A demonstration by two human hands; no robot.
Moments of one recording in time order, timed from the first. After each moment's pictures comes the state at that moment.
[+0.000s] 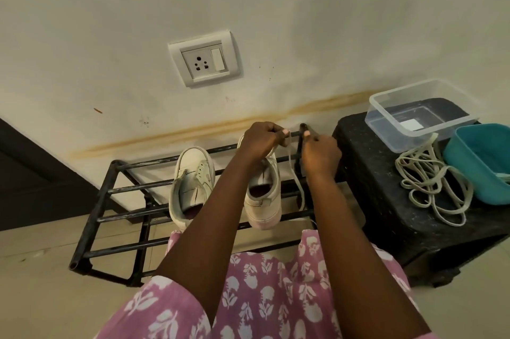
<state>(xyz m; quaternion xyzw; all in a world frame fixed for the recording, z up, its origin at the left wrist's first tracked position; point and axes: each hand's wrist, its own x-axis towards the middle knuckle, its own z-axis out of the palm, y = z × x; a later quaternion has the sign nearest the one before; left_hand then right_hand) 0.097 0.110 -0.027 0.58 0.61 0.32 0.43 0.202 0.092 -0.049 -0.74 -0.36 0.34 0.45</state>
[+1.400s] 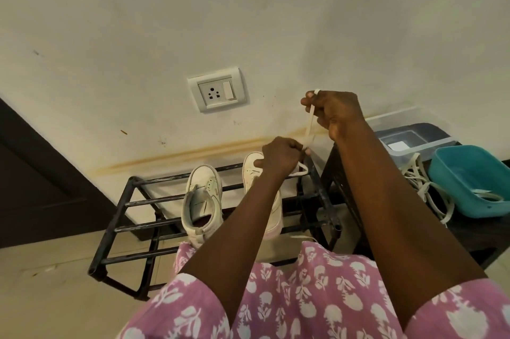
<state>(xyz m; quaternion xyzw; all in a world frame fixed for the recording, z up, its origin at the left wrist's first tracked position) 0.142 0.092 -0.004 0.61 0.66 0.29 0.32 0.244 0.106 0.072 -0.54 -0.35 0.53 0.55</state>
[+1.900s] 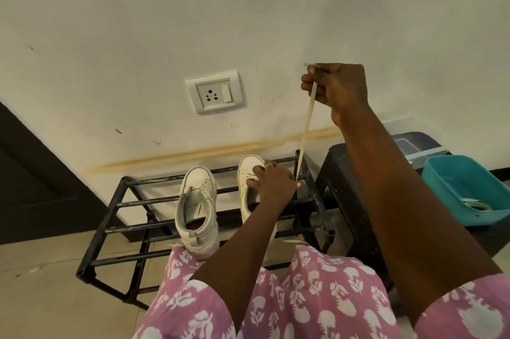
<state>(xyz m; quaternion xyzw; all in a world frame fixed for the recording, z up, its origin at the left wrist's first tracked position) 0.144 0.084 -0.058 0.64 0.74 0.10 0.17 0.247 0.109 0.109 -0.47 -0.45 0.44 0.62</state>
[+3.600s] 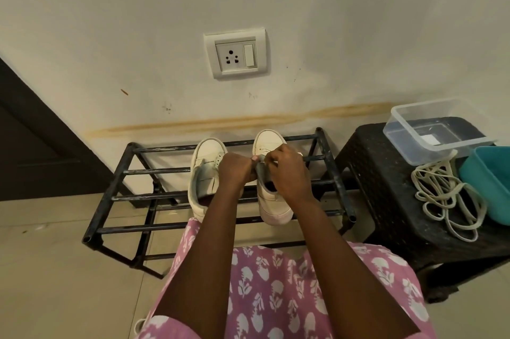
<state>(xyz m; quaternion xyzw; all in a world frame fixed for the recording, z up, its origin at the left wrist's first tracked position) 0.032 0.071 -0.069 0.30 0.71 0.41 0.49 0.146 0.065 -0.072 -0.60 -0.75 0.14 0.25</state>
